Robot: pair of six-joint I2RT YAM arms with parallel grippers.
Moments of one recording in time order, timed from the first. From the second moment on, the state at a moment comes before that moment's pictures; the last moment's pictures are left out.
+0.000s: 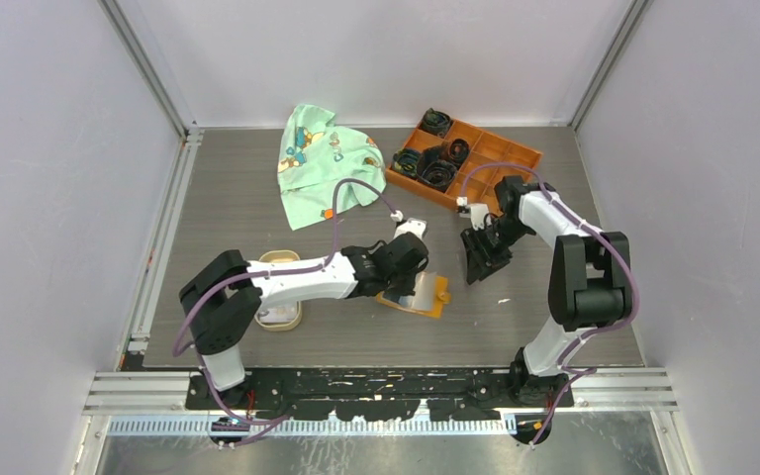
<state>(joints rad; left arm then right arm) -1.07 1.78 1.19 -0.27 -0.22 -0.63 0.07 1.70 1.12 -1.03 -0.47 -0.42</state>
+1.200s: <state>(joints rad) -1.04 2.04 1.46 -0.23 0.07 -0.66 0.04 1.64 1.07 -0.80 -0.58 -0.10</state>
